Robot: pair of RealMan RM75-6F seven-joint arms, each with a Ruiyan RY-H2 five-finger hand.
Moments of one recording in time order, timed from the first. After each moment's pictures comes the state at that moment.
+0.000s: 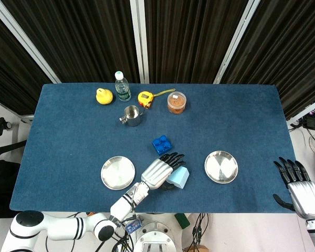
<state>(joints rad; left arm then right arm) -0.71 -1.99 -0.22 -1.44 1.35 0.91 0.43 0.07 -1.07 -0.12 -1.53 -1.63 1.54 0.01</state>
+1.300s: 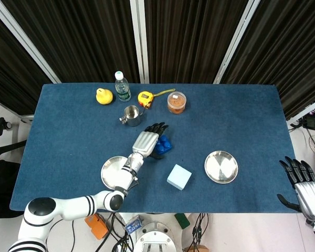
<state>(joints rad) -0.92 -2.02 -0.38 -1.14 0.94 0.86 0.39 0.03 -1.04 -0.08 -1.53 -1.66 1.54 0.10</state>
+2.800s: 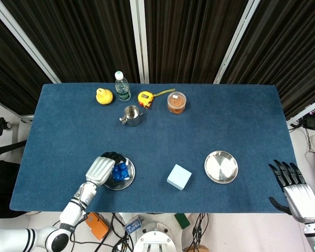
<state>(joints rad) -0.53 -1.58 0.01 -1.66 1.21 1.15 0.34 0.03 -1.07 -0.08 -1.56 -1.72 1.52 -0.01</state>
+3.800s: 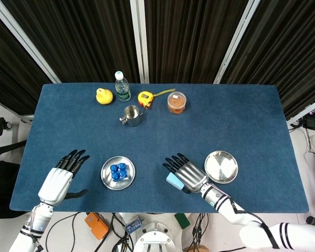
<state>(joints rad) -0.26 -1.25 0.16 -1.84 1.59 1.50 0.24 0.65 -1.47 0.12 -1.83 -1.14 0.77 -0.74</state>
